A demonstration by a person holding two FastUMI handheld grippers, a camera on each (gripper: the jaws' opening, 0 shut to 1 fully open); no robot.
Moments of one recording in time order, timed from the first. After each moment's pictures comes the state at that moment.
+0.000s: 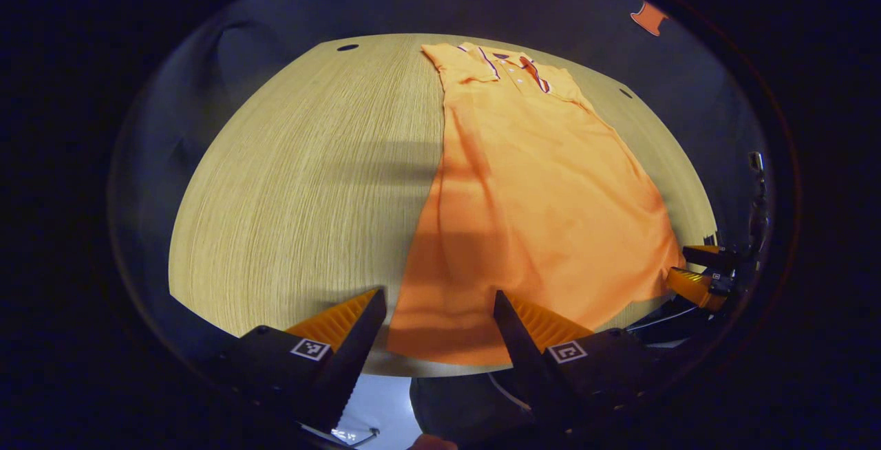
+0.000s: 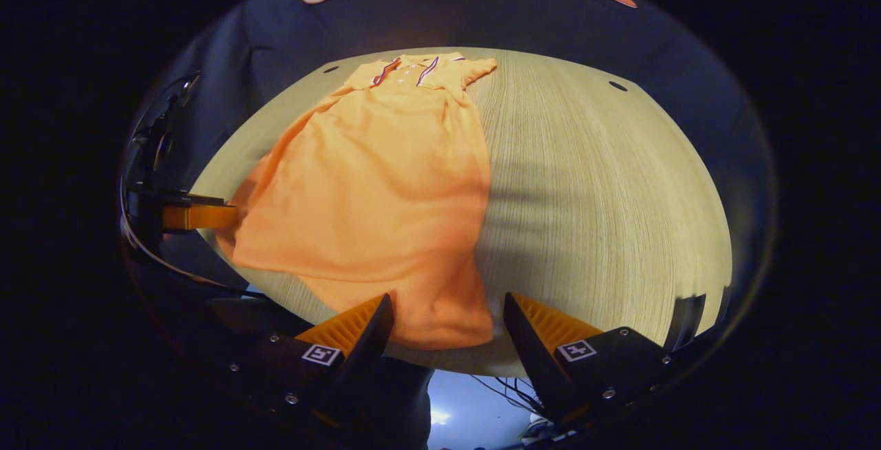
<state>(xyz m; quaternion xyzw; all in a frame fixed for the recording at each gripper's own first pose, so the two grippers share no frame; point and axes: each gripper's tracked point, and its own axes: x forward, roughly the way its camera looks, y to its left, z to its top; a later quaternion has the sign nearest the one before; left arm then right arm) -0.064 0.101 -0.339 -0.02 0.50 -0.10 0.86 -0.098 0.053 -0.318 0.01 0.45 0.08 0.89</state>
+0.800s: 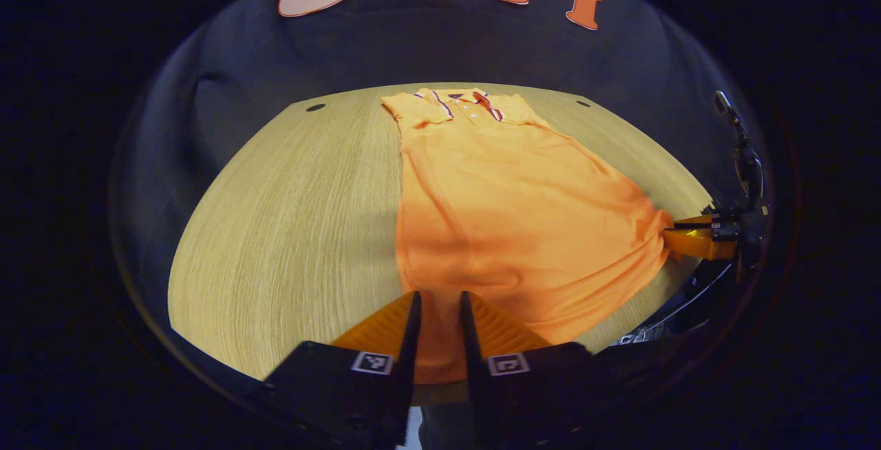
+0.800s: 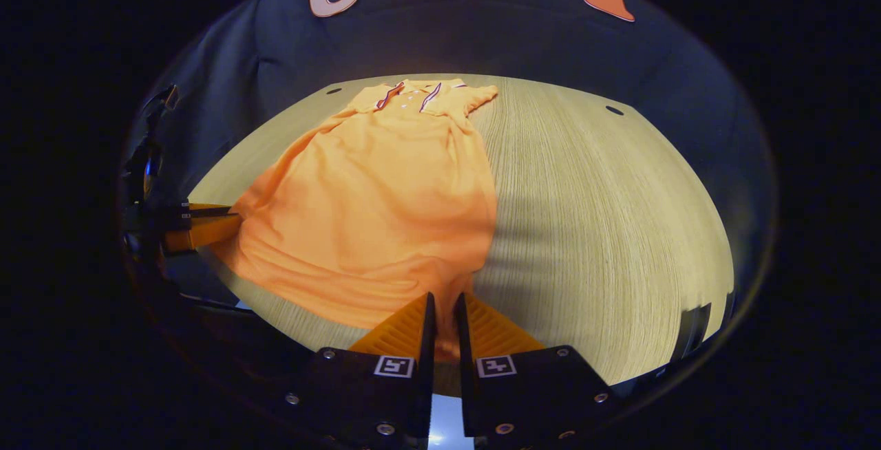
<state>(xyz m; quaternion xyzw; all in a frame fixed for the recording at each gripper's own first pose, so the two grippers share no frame) -0.042 0.066 -0.342 0.03 0.38 -0.15 0.91 -0.070 0.066 -0.319 0.02 0.39 0.07 0.92</state>
